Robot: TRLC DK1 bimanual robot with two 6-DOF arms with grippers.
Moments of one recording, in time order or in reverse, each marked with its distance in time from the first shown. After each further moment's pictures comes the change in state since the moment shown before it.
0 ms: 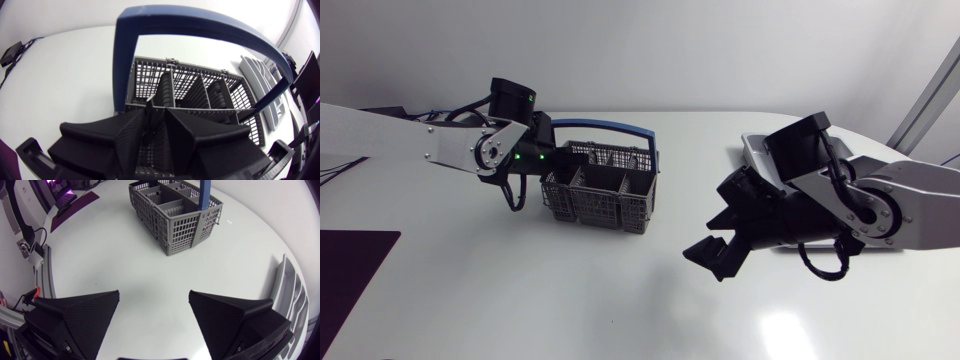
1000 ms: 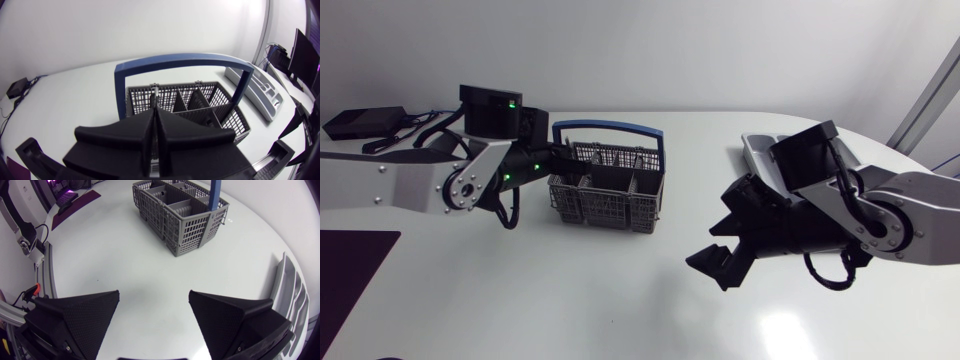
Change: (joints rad) left arm -0.111 -0.235 -0.243 0.258 -0.114 0.134; right arm 0.006 -0.045 -0.046 0.003 0.003 0.000
